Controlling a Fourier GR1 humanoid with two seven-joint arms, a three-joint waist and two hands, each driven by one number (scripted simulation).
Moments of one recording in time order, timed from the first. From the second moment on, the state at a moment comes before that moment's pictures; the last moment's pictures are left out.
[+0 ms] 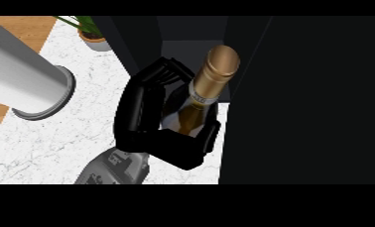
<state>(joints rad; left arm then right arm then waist) -0.40 0.00 -0.44 -1.77 0.12 0.48 0.13 -0.04 -0.05 0.02 -2.48 -0.12 0.15 0.62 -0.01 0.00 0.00</state>
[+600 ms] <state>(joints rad) -0.56 0.00 -0.48 -1.58 0.13 0.63 0.08 -0.08 -0.05 0.03 -2.48 -0.12 0.14 0.66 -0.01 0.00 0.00</state>
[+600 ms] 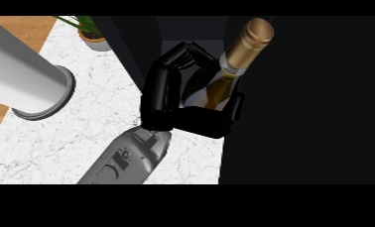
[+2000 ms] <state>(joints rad) -0.54 0.00 -0.46 -1.18 0.30 0.63 -0.36 -0.08 -0.06 0.01 -2.48 -0.13 0.16 0.65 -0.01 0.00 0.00</state>
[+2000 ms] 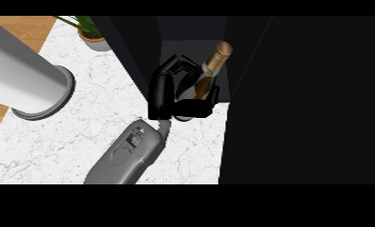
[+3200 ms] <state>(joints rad) -0.78 0.00 -0.25 -0.78 0.40 0.49 -0.45 -0.08 -0.04 0.03 -2.47 -0.13 0.16 0.63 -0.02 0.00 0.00</state>
